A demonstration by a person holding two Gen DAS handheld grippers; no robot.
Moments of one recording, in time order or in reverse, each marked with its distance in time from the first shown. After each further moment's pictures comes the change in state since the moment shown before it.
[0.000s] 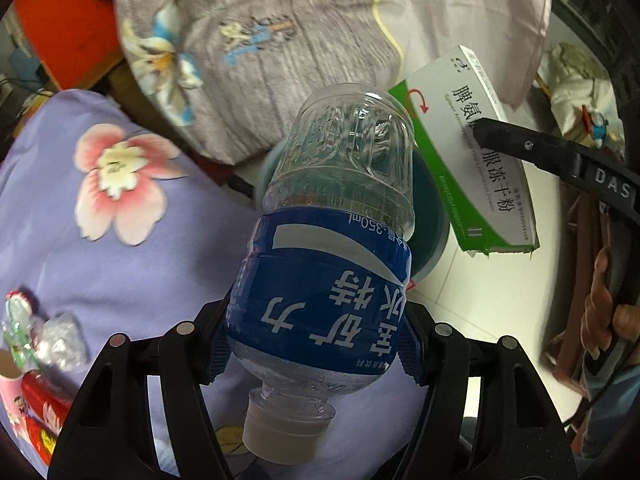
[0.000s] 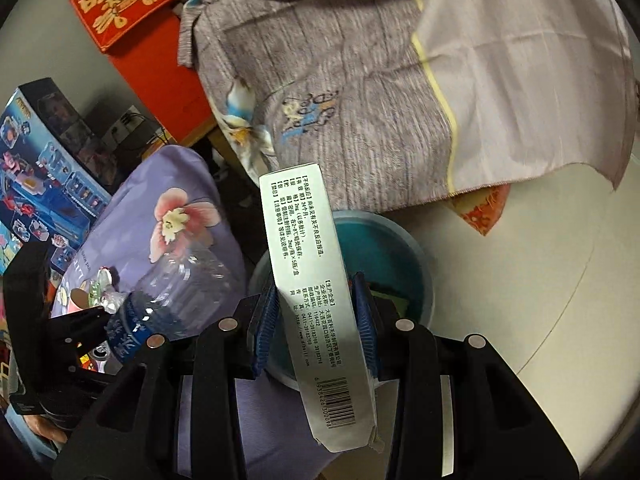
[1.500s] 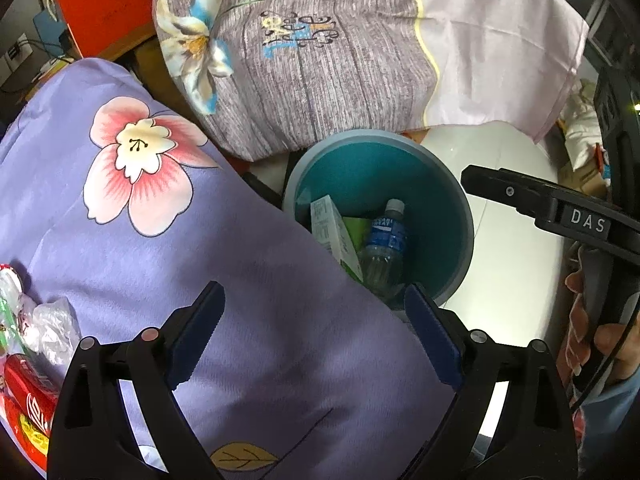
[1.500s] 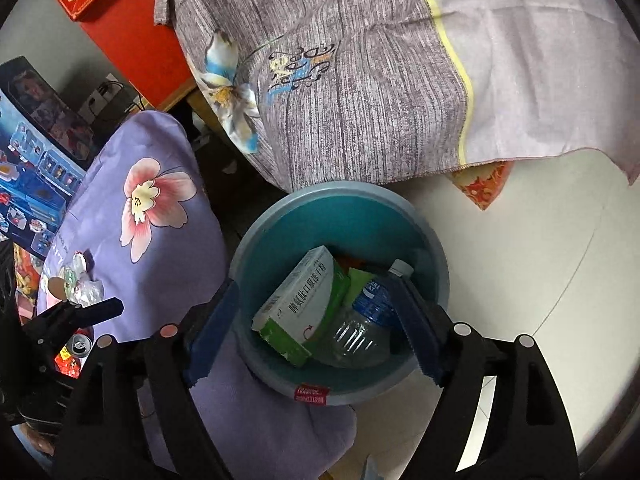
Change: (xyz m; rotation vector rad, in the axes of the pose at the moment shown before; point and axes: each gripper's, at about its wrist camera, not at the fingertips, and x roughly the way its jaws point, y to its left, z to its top) left arm 0.004 0.038 -0.002 -0.123 -0.035 0.002; right arm 0.053 0.010 0.006 -0.005 0.142 -0.055
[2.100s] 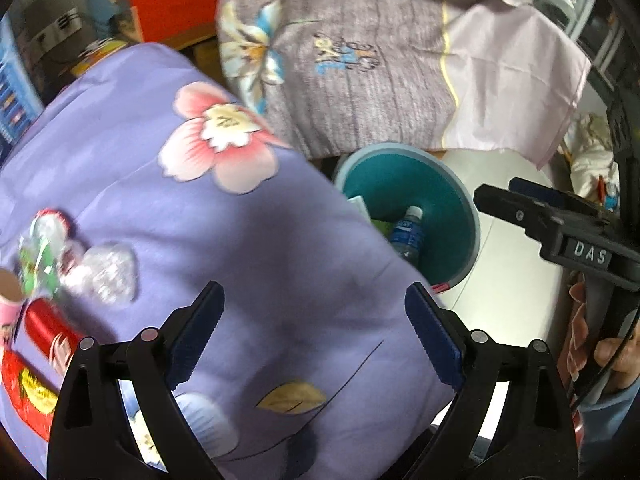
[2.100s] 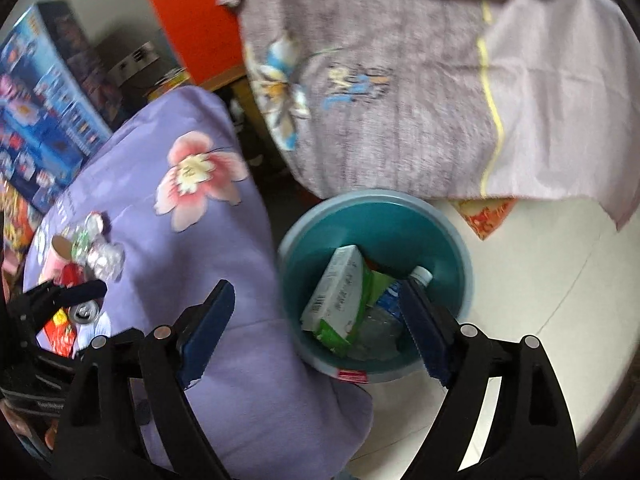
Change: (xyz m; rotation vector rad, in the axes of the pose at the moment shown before) left arm -0.057 0.049 -0.047 -0.113 -0.082 0.026; right arm -0.027 0.083 -0.024 -0.192 -0.036 -0.038
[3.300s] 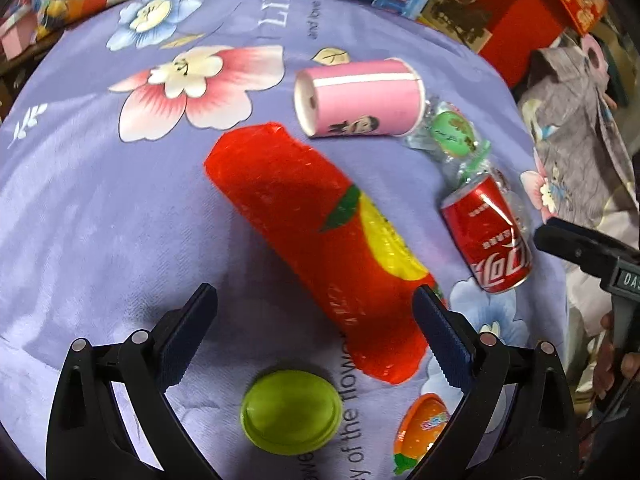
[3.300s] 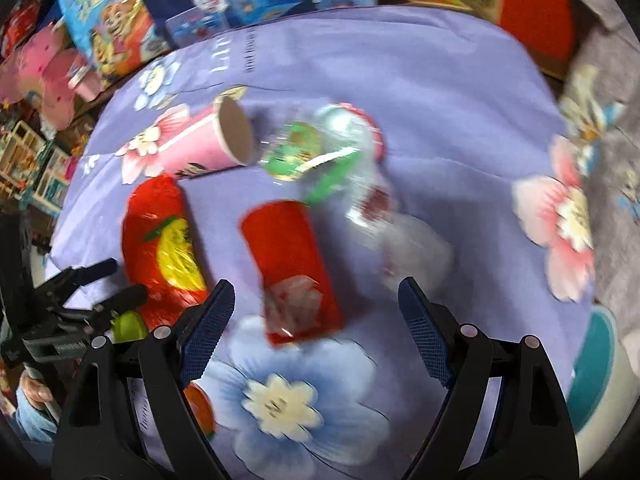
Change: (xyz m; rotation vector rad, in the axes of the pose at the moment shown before) left arm -0.088 0.295 -0.198 -0.715 -0.083 0.188; right arm 0.092 0.344 -0.010 -0.543 0.289 0.272
